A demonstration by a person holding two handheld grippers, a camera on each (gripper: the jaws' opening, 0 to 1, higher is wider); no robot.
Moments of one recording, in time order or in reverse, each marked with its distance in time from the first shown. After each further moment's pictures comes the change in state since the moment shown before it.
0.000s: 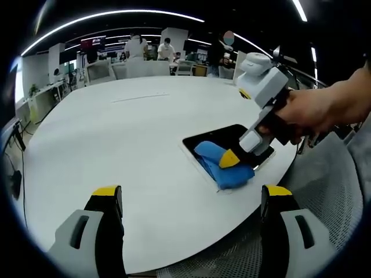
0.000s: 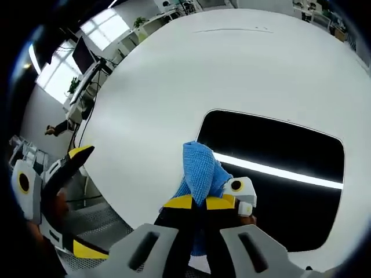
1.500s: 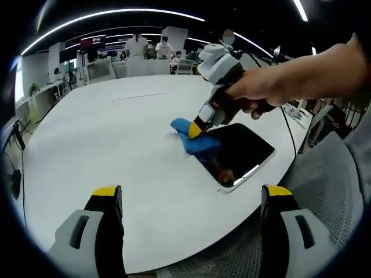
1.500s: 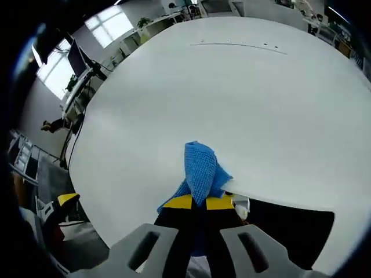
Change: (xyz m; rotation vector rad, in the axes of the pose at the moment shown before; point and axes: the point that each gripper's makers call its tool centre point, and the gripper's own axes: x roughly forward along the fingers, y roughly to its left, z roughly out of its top) left arm 0.001 0.001 -0.001 -0.004 0.008 0.000; right arm 0.017 -0.024 0.080 -0.049 -0.034 -0.025
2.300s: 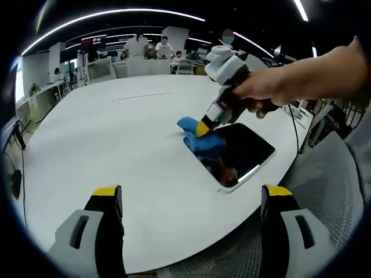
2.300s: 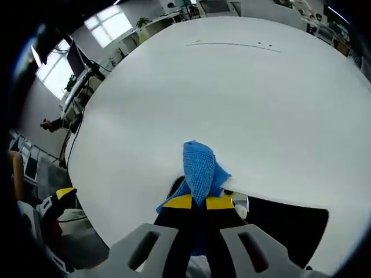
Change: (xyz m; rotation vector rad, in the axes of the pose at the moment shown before) left arm 0.000 0.000 0.000 0.000 0.000 0.004; right arm -0.007 -0.018 -0.008 0.007 0.004 -0.011
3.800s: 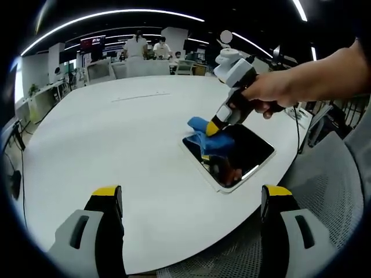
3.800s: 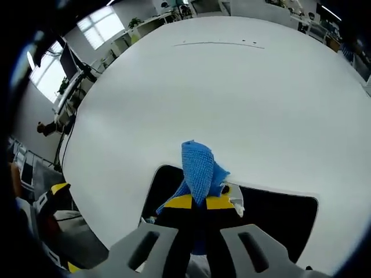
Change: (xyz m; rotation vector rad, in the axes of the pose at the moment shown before) left arm 0.000 -0.001 0.000 0.004 -0.005 -0.005; right arm -0.012 -0.020 -0.013 0.067 -0.008 -0.042
